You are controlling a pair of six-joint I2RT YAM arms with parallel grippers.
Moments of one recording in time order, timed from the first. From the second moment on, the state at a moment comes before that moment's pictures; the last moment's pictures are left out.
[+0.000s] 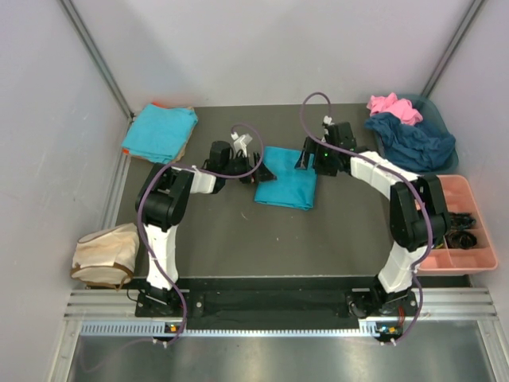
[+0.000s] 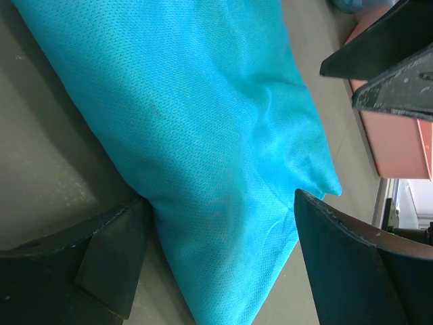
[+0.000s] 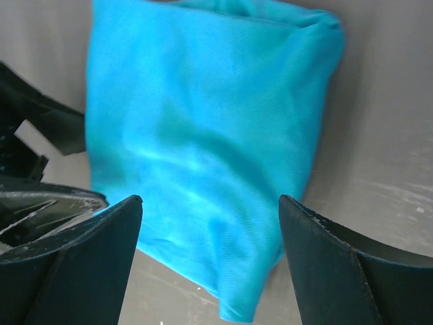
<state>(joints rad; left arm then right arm) -0.35 2.10 1.13 0.49 0.77 -0.53 0.31 1.78 1.24 -0.27 -0.22 0.48</state>
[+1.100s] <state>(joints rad) -0.37 2.14 1.25 0.35 0.75 -0.43 0.32 1.93 1.21 -0.13 -0.38 0.54</state>
